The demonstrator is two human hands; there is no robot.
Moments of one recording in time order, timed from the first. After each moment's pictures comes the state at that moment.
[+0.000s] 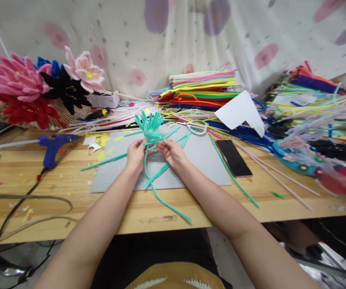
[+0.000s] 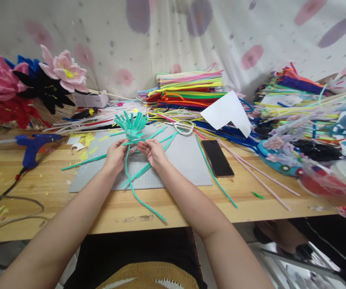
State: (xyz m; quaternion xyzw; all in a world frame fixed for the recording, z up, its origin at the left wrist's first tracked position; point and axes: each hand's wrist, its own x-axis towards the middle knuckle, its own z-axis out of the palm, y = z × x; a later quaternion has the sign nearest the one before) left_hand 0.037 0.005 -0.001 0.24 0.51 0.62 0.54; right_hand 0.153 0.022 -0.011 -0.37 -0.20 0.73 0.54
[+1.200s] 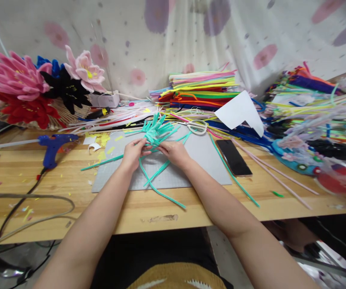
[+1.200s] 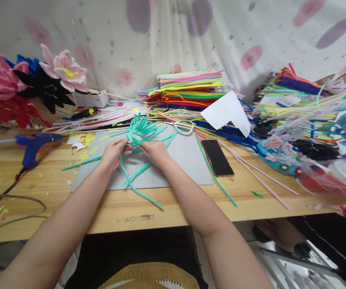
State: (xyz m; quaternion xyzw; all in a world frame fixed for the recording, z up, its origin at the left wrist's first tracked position) left_hand 0.020 0.009 0.001 0.29 0.51 0.58 0.56; right_hand 0.176 0.023 -0.008 -0.44 -0.88 0.02 0.20
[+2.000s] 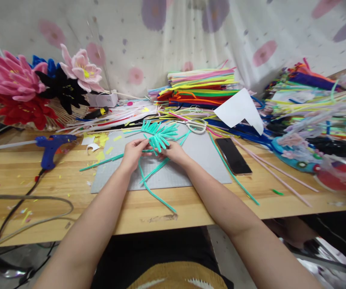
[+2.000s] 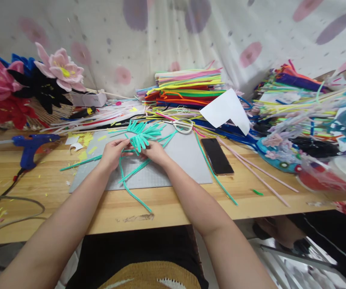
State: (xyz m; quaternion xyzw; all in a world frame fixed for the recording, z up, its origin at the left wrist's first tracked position) left_hand 0.021 0.005 0.001 0.37 0.52 0.56 0.53; right_hand 0.171 0.028 -0.020 -0.46 -0.61 0.56 0.33
